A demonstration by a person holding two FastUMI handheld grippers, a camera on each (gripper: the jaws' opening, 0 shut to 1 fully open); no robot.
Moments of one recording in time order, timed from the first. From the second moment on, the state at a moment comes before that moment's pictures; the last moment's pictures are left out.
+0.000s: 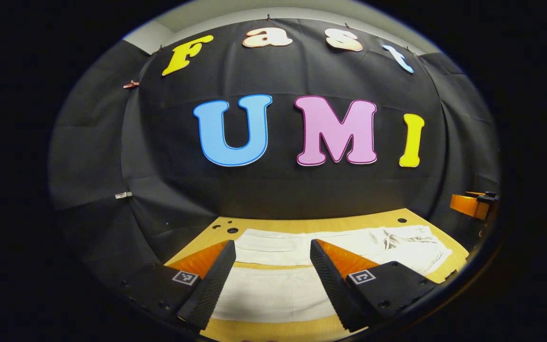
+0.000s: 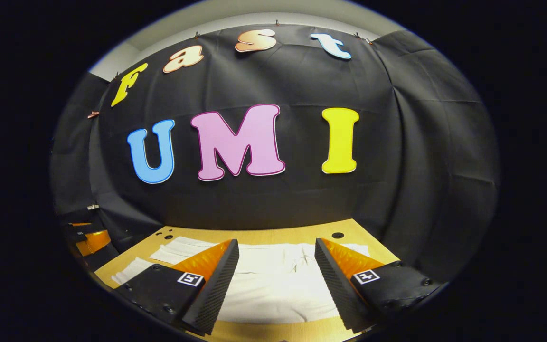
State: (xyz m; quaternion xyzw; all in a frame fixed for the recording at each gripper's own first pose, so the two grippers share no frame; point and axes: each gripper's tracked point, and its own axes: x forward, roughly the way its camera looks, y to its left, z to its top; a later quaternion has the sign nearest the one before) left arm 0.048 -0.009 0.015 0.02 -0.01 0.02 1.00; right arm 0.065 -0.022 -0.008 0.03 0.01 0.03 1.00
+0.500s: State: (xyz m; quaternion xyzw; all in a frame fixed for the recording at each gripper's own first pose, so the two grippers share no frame) left arm 0.069 -0.020 -0.011 0.00 0.01 0.01 1.00; right arm 0.080 -0.019 -0.023 0.01 0.01 0.05 1.00
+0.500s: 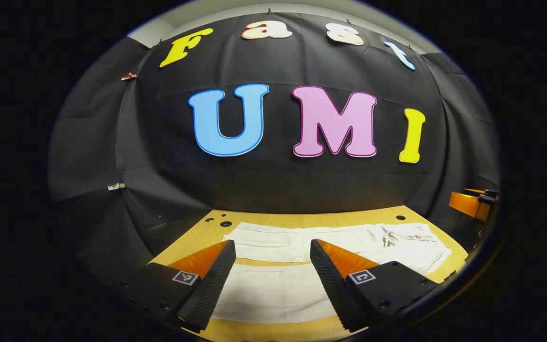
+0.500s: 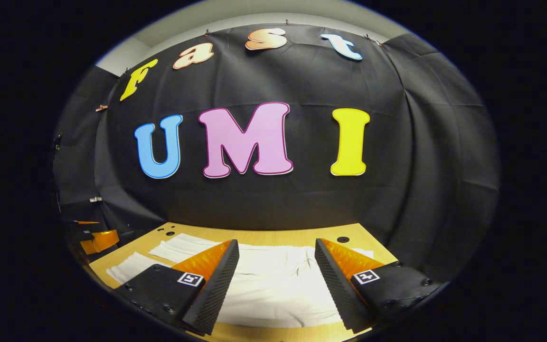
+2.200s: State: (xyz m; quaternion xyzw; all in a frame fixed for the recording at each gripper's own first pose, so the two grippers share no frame) left arm 0.072 0.127 -0.102 0.02 0.14 0.12 0.98; right arm 0.110 -0.171 -0.195 -0.51 0.16 0.23 0.81
